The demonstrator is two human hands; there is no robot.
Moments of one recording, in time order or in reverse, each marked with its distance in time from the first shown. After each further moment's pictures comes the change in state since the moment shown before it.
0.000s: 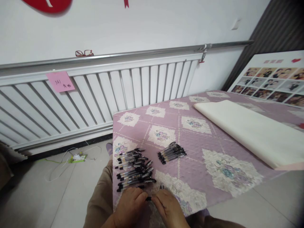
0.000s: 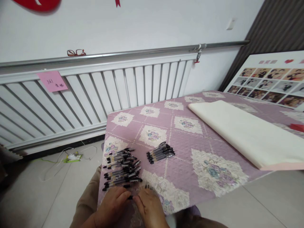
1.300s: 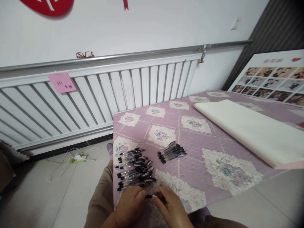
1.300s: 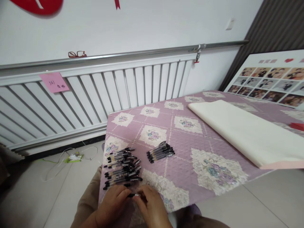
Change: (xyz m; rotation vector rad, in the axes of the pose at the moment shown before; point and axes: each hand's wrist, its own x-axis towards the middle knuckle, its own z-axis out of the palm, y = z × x) left_hand -0.006 -0.003 0.004 -0.033 -0.062 -0.029; right_hand 0.005 -0.008 -0.019 0.178 -0.084 0.187
